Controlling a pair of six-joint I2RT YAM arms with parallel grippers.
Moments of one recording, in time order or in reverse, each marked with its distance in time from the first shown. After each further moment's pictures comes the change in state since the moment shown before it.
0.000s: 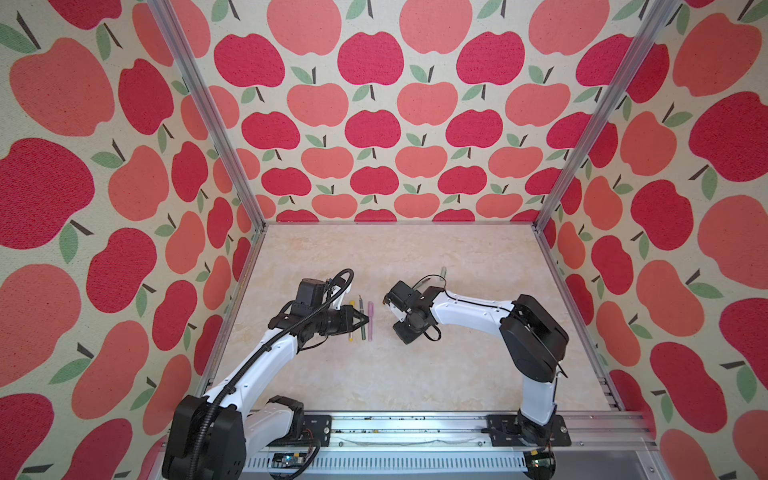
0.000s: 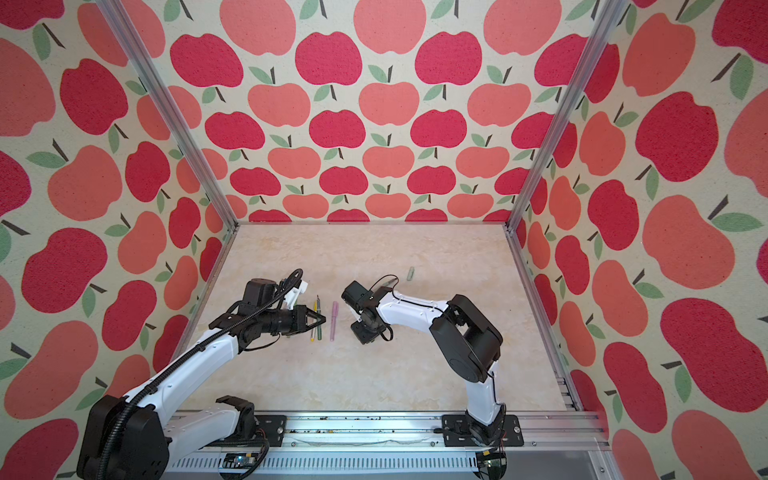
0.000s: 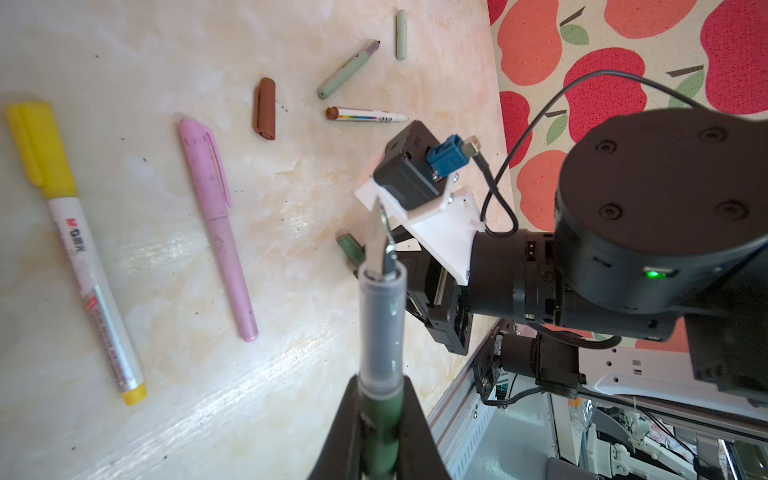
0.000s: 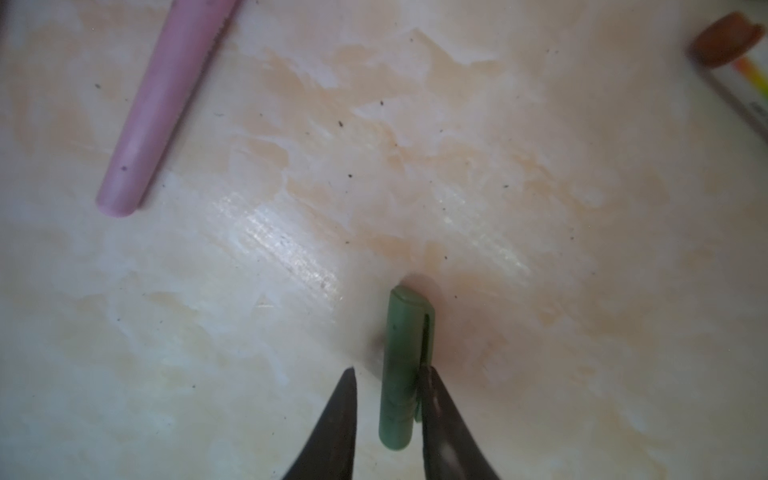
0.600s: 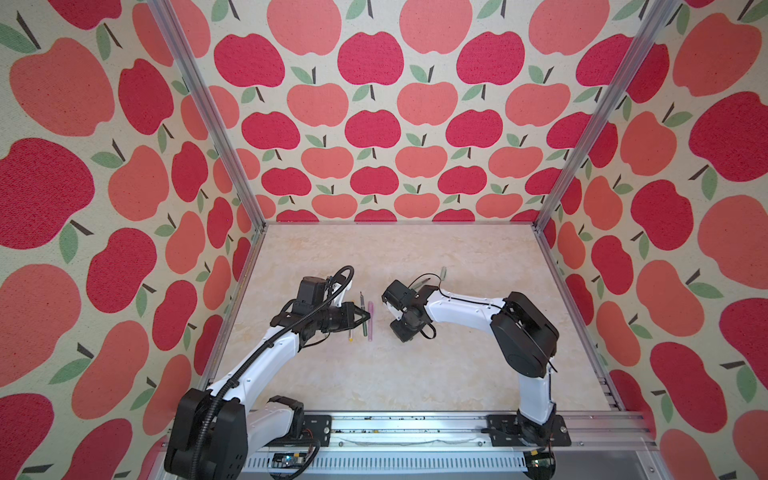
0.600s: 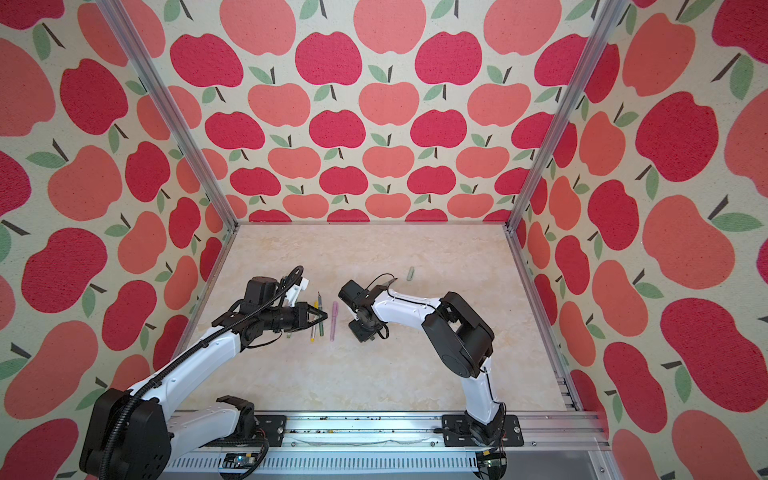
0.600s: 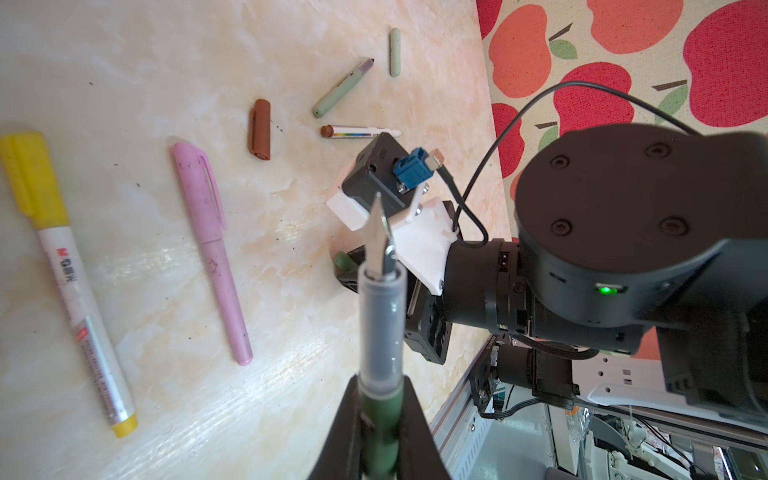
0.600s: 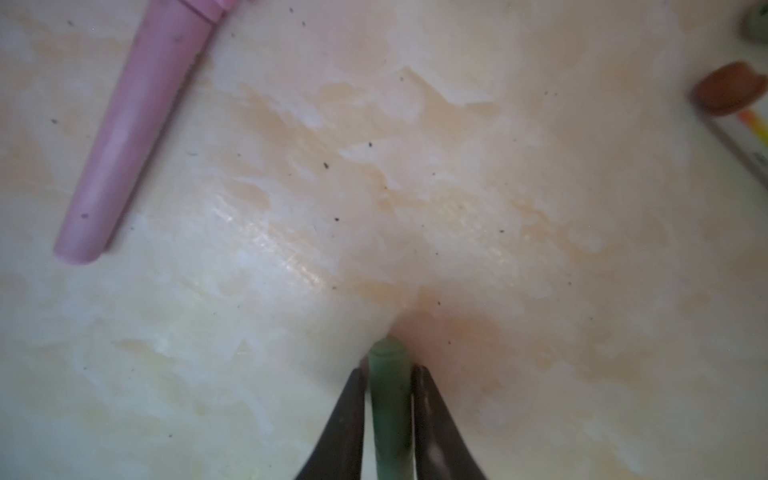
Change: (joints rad) left arm 0.000 0.029 0.000 0.058 0.007 -0.022; right arm 0.000 0.057 0.049 -0.001 0.035 -0.010
